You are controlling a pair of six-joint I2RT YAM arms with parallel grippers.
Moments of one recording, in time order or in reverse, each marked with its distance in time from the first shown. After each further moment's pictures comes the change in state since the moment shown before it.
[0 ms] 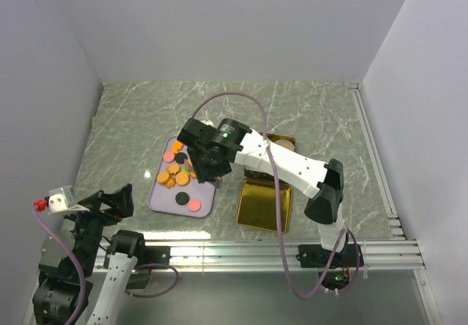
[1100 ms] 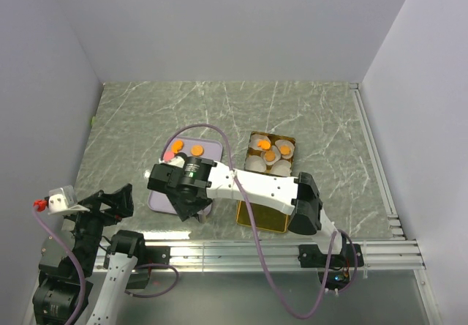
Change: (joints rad) left arm 0.000 0.000 0.000 0.000 0.000 0.000; right arm 0.240 0.146 0.053 -0.029 0.013 0.036
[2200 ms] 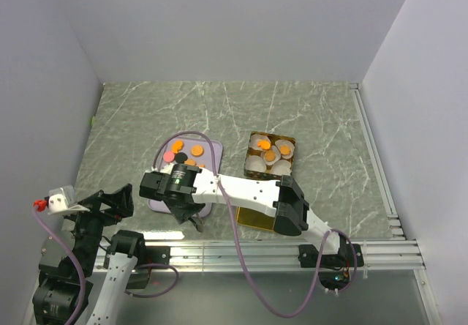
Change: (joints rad) left arm 0.000 0.000 0.000 0.000 0.000 0.000; right arm 0.020 0.139 0.104 -0.028 0.047 -0.028
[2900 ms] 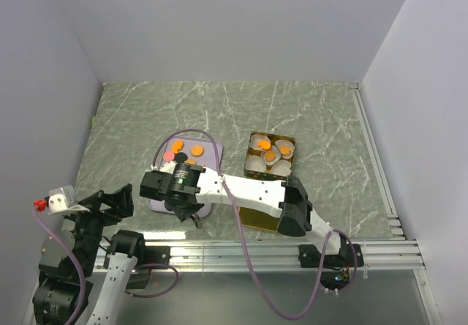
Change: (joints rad) left arm 0.000 0.000 0.000 0.000 0.000 0.000; right arm 0.012 -0.027 -0.001 -0.001 0.022 -0.003
